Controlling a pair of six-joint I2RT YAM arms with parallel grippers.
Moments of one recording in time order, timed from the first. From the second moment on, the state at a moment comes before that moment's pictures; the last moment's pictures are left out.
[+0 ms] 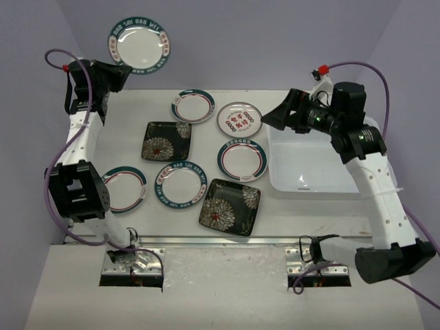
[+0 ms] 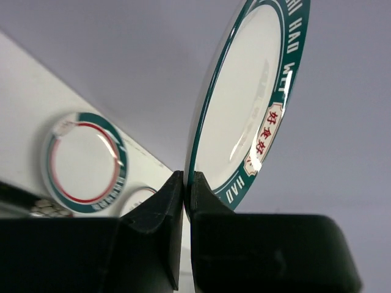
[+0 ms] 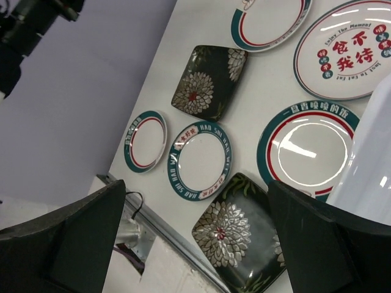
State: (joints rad) left arm 0.24 1.69 1.53 -0.03 0.30 -1.11; right arm 0.17 1.20 1.39 -0.58 -0.55 0.46
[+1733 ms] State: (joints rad) left arm -0.03 1.38 1.33 -0.79 -0.05 -0.58; right arm -0.22 1.28 1.17 -0.75 -0.05 0.17
